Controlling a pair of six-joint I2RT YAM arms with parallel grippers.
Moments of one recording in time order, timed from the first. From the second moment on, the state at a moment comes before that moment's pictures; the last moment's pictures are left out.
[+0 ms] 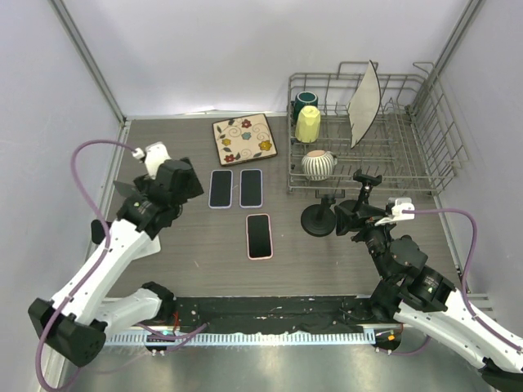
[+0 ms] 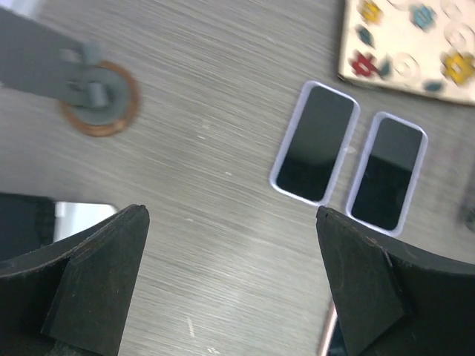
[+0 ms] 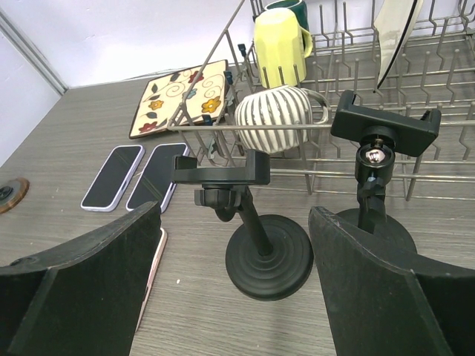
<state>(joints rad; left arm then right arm) -0.51 1.05 1.04 -0.72 -0.60 -0.64 0.91 0.25 0.44 -0.21 0.69 0.29</state>
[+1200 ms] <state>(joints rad) 0.18 0.75 0.79 -0.79 -0.93 -0.66 0.91 0.23 0.44 -0.21 0.64 0.29</state>
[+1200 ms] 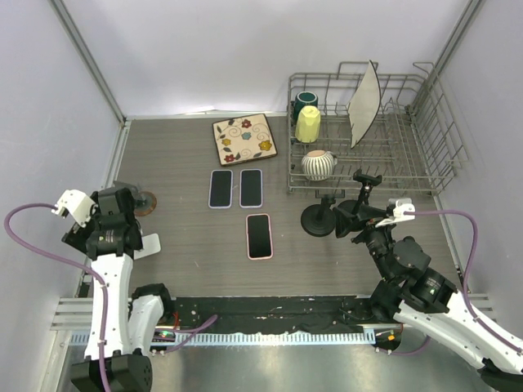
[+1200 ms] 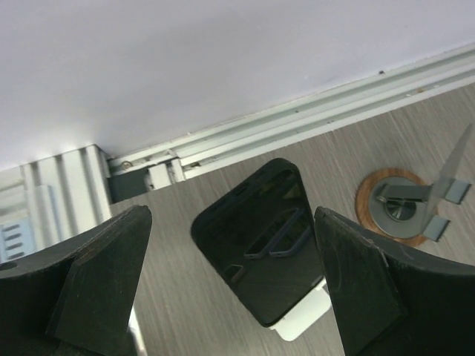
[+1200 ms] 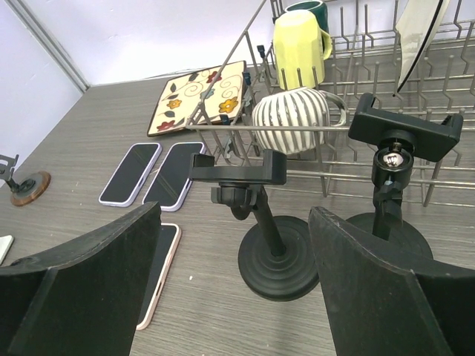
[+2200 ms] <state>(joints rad) 0.31 0.84 0.68 -0.53 -0.66 -0.65 0.91 0.22 0.44 -0.21 0.62 0.29</state>
